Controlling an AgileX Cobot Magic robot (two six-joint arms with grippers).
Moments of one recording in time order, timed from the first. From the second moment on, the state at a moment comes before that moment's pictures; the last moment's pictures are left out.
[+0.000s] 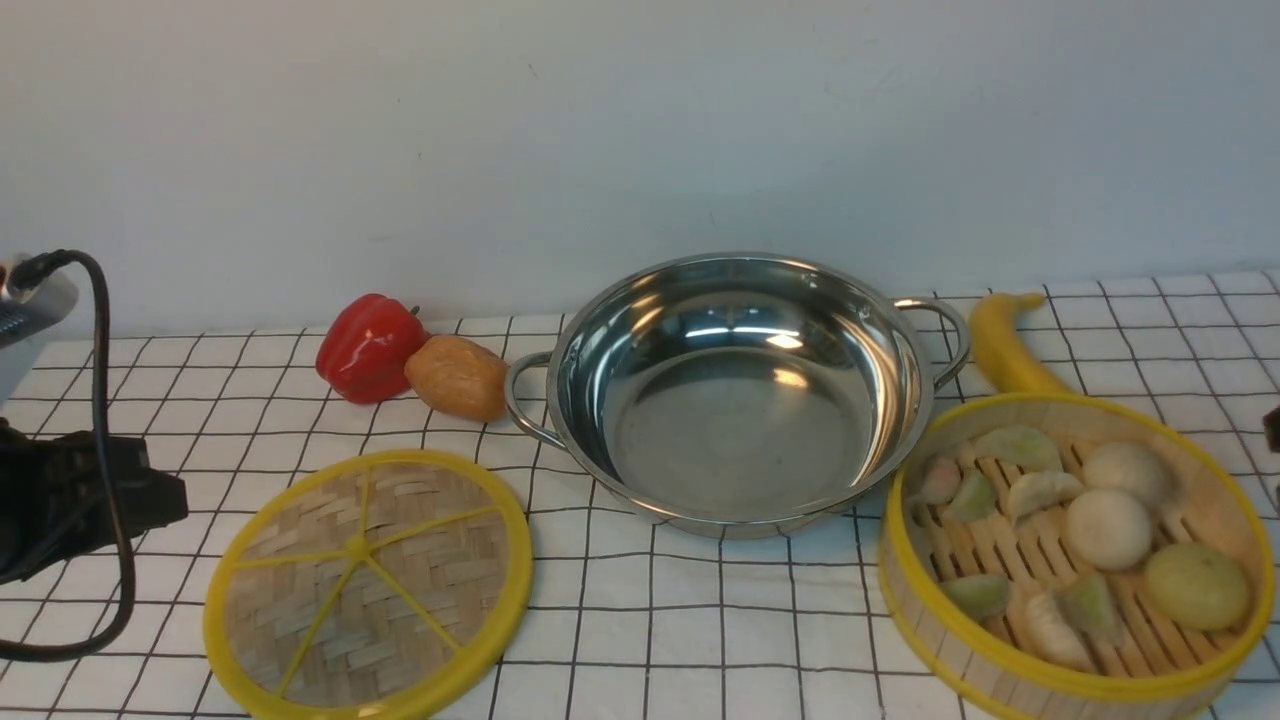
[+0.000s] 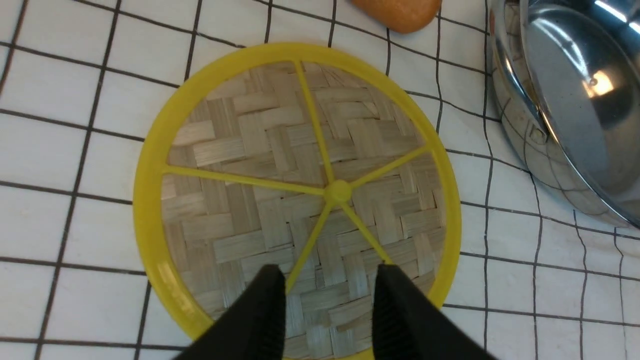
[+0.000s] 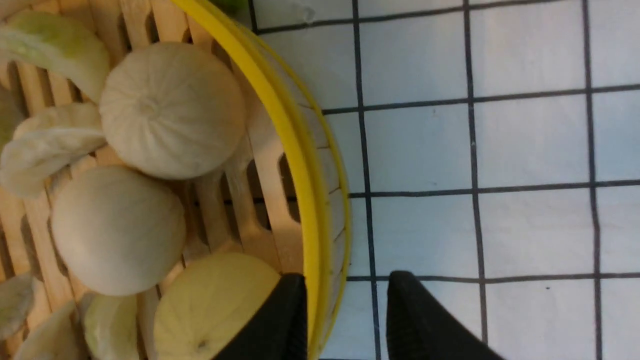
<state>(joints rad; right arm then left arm) -0.23 1.61 -1.01 0.27 0.90 -0.13 0.44 1.24 -0.79 -0.74 0.86 0.66</state>
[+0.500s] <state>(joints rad) -0.23 1.68 -1.02 0.38 0.88 -0.21 0.44 1.24 -0.79 -0.82 0.86 0.75</state>
